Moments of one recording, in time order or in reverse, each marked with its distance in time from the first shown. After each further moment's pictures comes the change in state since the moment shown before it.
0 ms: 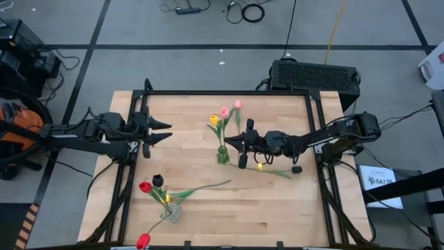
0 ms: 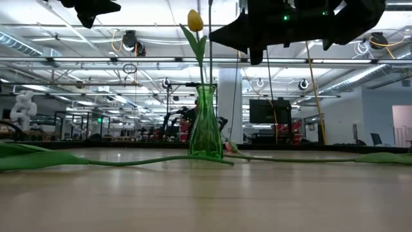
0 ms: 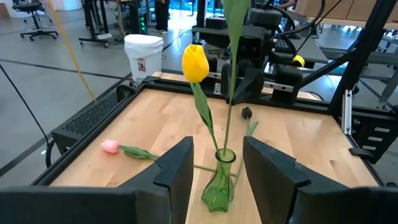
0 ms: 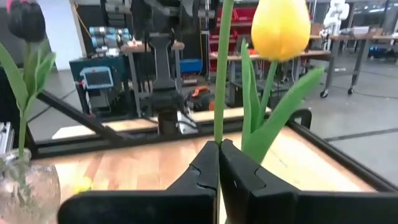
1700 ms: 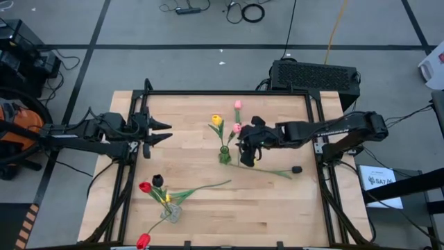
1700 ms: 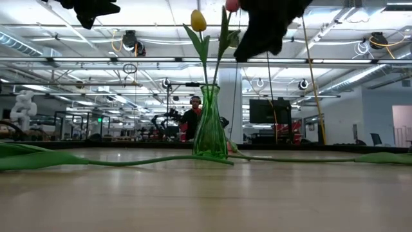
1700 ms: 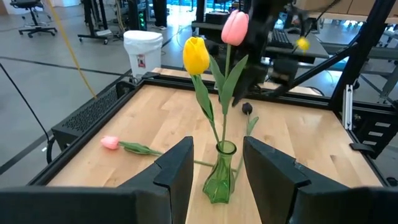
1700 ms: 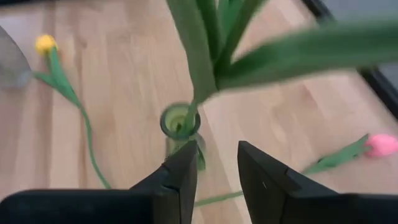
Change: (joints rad) left arm 0.000 0.002 0.000 -0.017 0.003 0.002; right arm 0.000 -0.091 0.443 -1.284 0.003 0.183
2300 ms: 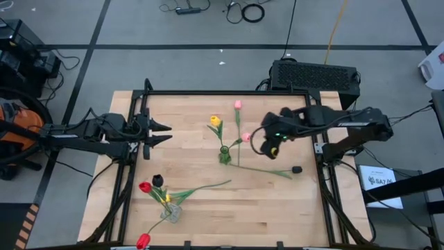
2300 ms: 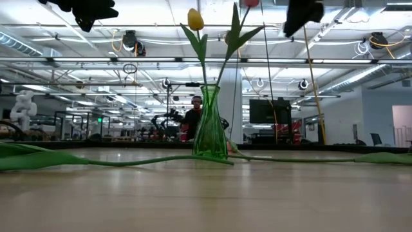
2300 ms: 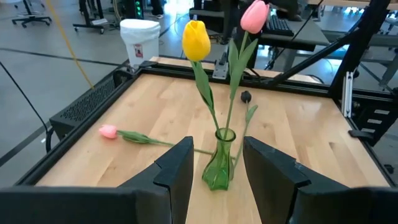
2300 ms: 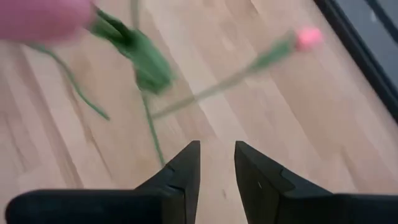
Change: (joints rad) left arm 0.000 0.000 0.000 -0.047 0.013 -0.003; right arm 0.000 -0.058 0.364 -0.789 0.006 0.274
